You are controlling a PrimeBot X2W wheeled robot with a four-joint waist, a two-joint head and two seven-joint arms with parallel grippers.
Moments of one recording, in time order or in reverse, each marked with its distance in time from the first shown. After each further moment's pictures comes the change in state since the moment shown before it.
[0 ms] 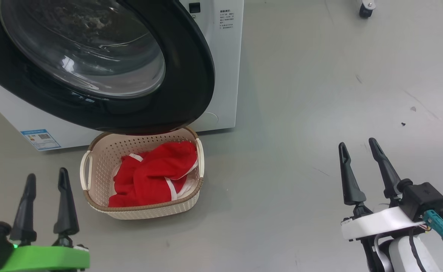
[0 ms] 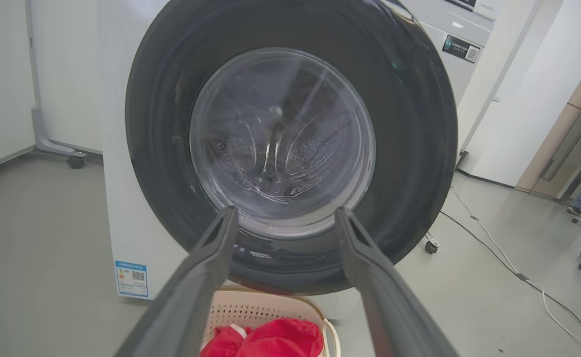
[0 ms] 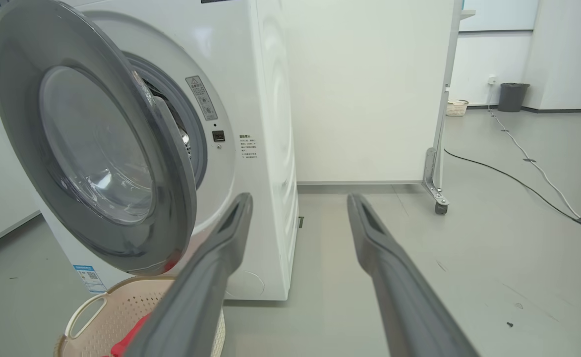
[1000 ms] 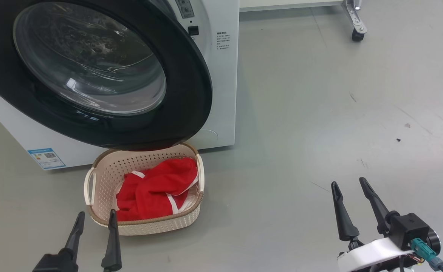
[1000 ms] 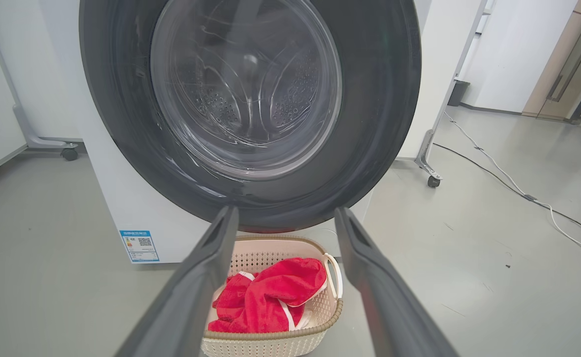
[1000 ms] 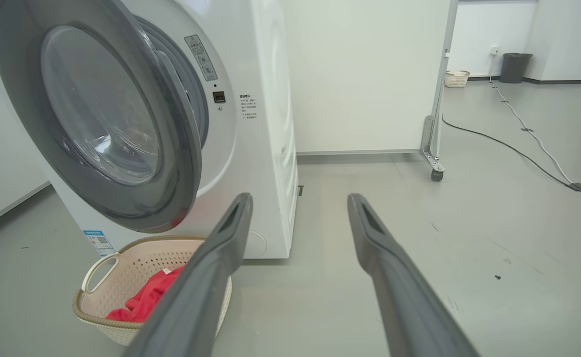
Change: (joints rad) left arm 0.099 -0.073 -0.139 0.131 0.244 0.114 -0.008; right arm 0.134 0.002 0.021 0.053 -0.010 -0.035 0.000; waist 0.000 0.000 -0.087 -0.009
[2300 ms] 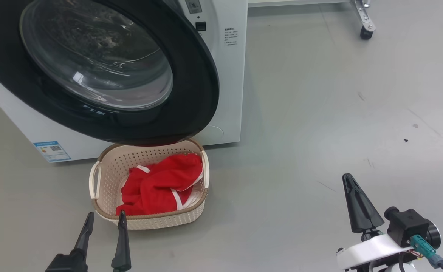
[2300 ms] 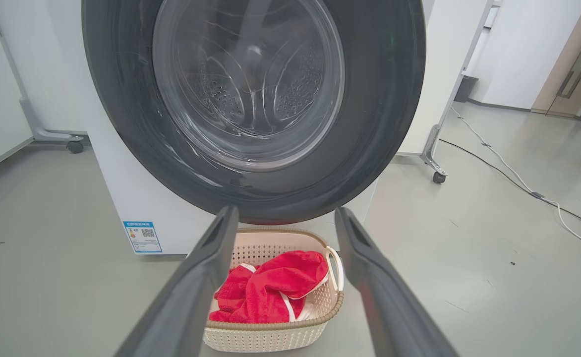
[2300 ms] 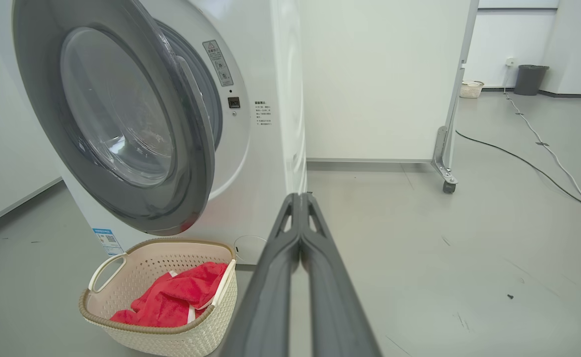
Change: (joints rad) left arm -0.005 -0.049 -0.006 0.021 0.046 0.009 -0.005; right arm -0.008 -0.002 0.009 -0.026 -0.016 -0.001 0.000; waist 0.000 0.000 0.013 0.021
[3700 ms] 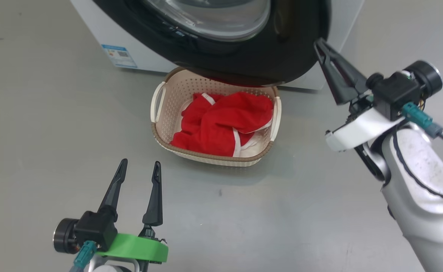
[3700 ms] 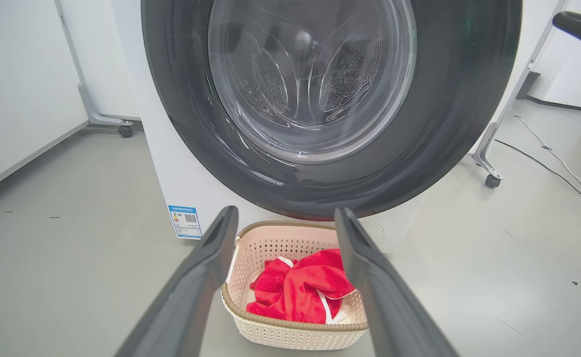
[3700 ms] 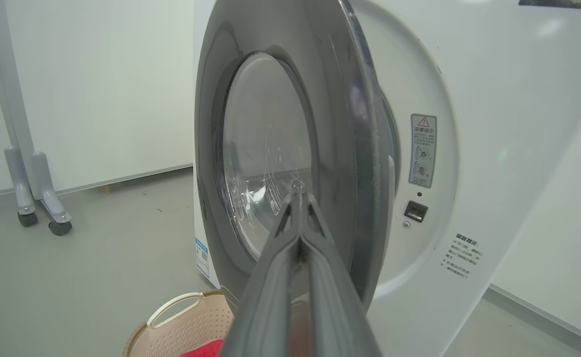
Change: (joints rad) left arm -0.197 -0.032 -0.126 -0.031 0.038 0.000 -0.017; right arm -0.635 -0.194 0.267 0.106 0.014 0.039 0.063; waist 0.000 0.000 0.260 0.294
